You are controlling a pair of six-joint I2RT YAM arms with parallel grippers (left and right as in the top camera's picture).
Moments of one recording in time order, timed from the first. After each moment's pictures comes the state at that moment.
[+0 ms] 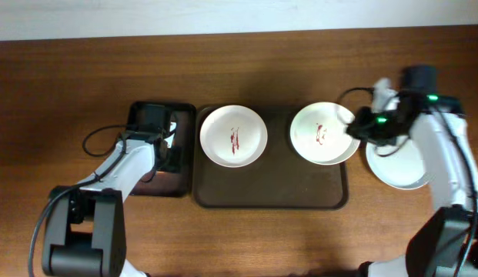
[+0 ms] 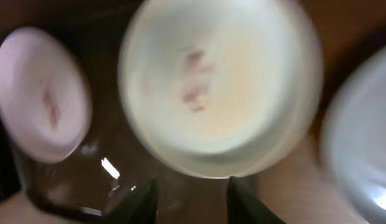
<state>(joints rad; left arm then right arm) -0.14 1.75 0.99 -0.57 -0.14 -0.01 -0.13 1.64 1.32 -1.00 -0.36 0.07</state>
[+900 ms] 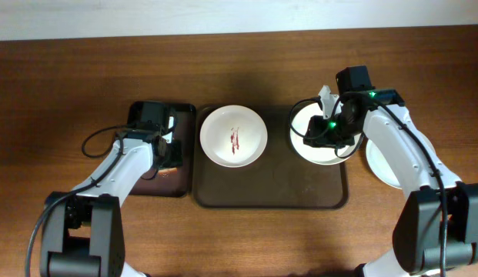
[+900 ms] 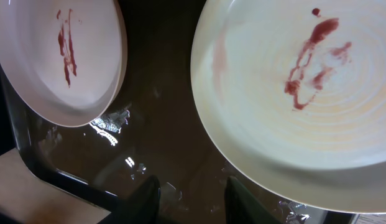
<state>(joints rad) -0.14 1.73 1.02 -0.60 -0.06 -0.13 0.09 1.73 1.32 -0.97 -0.36 0.08</state>
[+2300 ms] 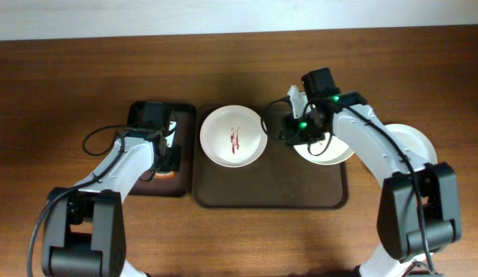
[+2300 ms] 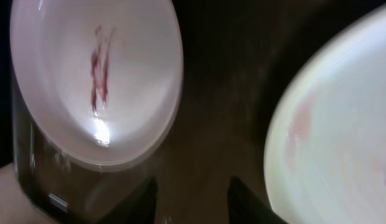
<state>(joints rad) -0.14 1.75 1.02 -0.64 -0.10 -0.02 0.25 1.84 1.32 -0.74 -0.35 0.13</state>
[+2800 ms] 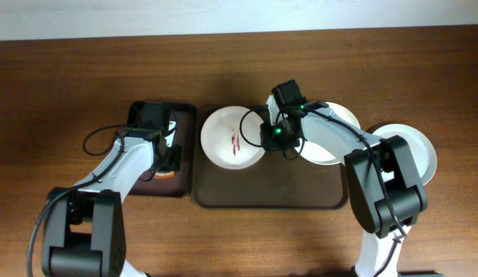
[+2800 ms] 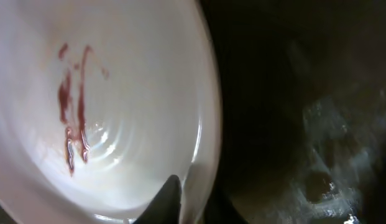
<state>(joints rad) -0.14 1.75 1.02 -0.64 -0.09 -0.02 0.35 2.03 1.32 -0.60 -0.33 0.27</state>
